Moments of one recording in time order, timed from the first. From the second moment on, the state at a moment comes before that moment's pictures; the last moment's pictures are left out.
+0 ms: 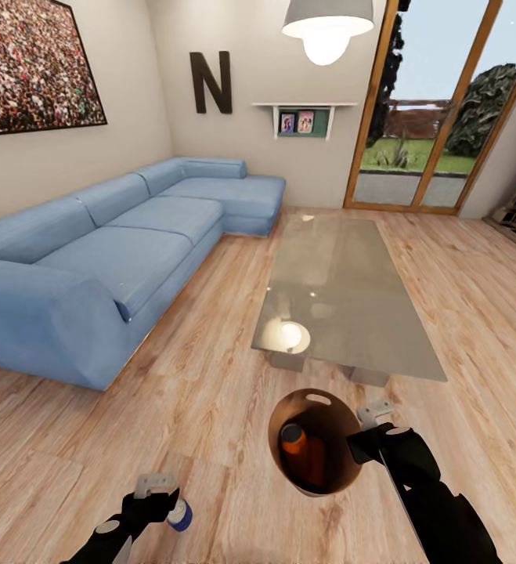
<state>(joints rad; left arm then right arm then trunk) -0.44 0.03 0.19 -0.38 -0.12 -0.07 -0.15 -0.30 -0.06 0.10 -1.53 0.33 1.05 0.25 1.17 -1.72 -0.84</state>
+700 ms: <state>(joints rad) -0.44 0.03 0.19 -0.38 -0.12 -0.07 -0.15 -0.30 -0.06 0.10 -1.53 0.33 1.05 0.25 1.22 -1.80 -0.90</state>
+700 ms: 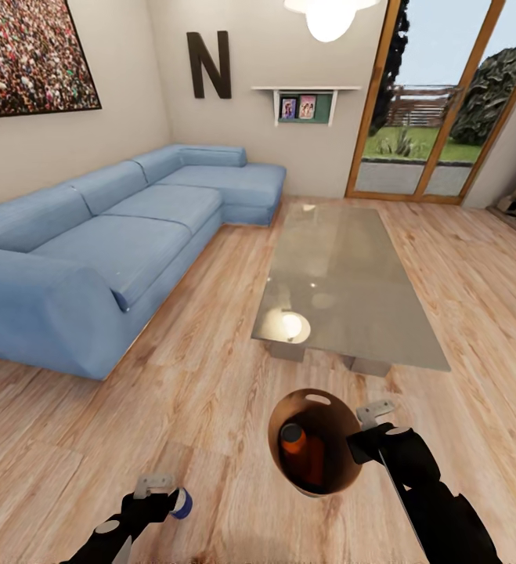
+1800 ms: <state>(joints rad) -0.44 0.03 0.19 -0.38 -0.12 -0.07 -0.15 -0.30 -0.06 0.10 -1.53 0.33 1.05 0.25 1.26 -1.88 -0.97</state>
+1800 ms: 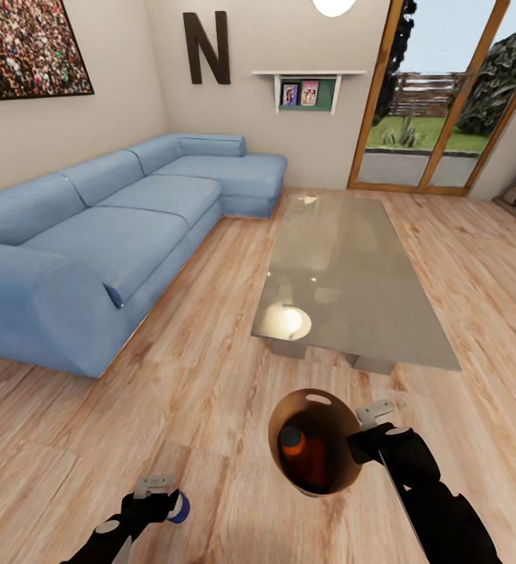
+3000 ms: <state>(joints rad) -0.44 0.03 0.19 -0.38 -0.12 -0.06 -0.15 -0.30 -0.06 0.13 -1.53 0.33 1.05 0.25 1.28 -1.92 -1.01</state>
